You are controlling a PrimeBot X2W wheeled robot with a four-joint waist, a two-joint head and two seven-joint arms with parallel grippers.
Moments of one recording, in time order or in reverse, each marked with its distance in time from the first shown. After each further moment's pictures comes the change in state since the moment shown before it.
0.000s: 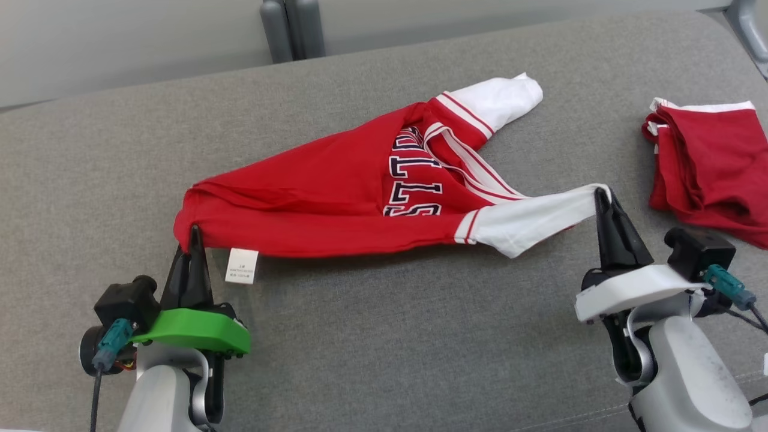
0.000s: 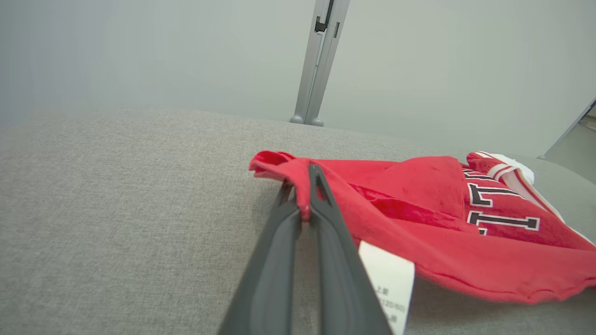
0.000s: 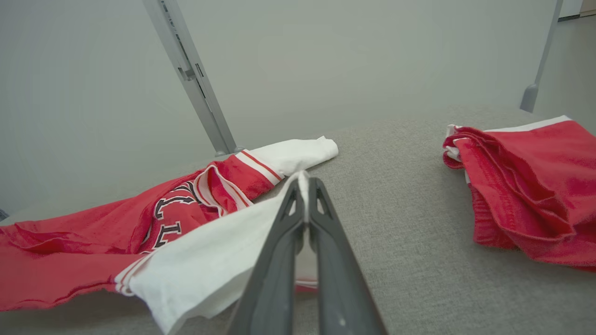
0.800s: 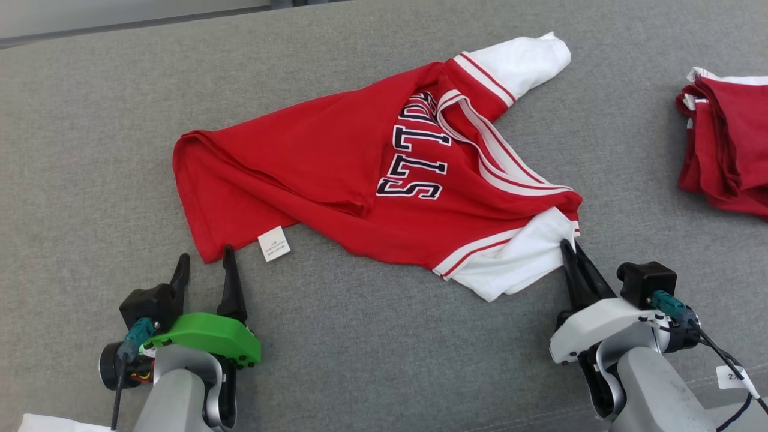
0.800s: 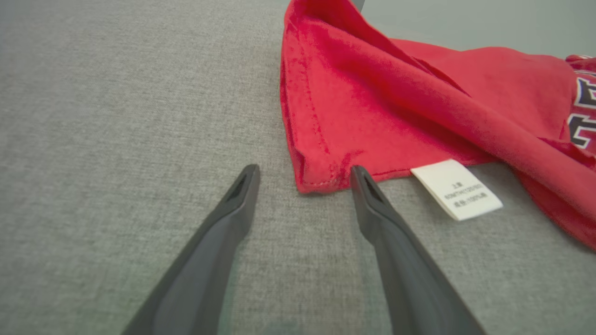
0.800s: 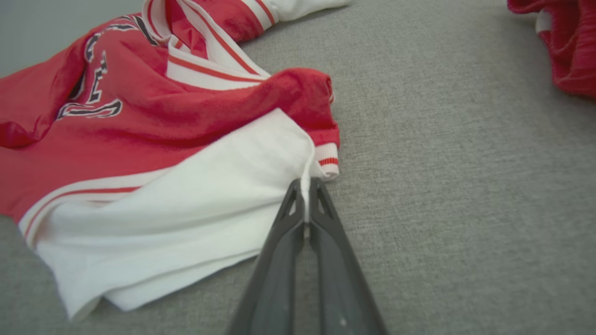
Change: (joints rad) left arm -0.041 0.000 -0.041 0.180 -0.029 0.045 0.000; right arm 0.002 0.031 0.029 0.195 -0.098 0.000 0.000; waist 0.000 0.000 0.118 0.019
